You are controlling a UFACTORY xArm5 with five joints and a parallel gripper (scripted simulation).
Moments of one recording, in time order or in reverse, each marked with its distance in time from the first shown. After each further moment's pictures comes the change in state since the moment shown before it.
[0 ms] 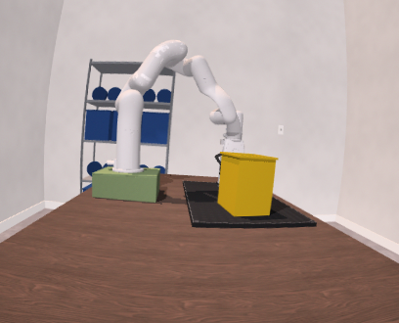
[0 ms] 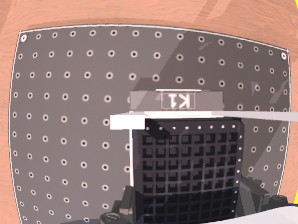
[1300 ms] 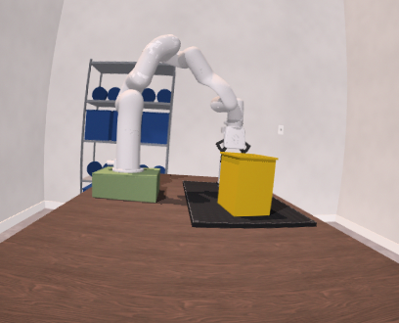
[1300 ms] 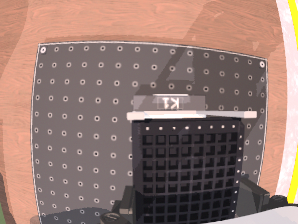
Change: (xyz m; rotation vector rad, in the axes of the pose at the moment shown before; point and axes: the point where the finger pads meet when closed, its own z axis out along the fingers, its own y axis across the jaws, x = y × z) arm -0.001 0.000 -0.058 0.000 0.000 0.000
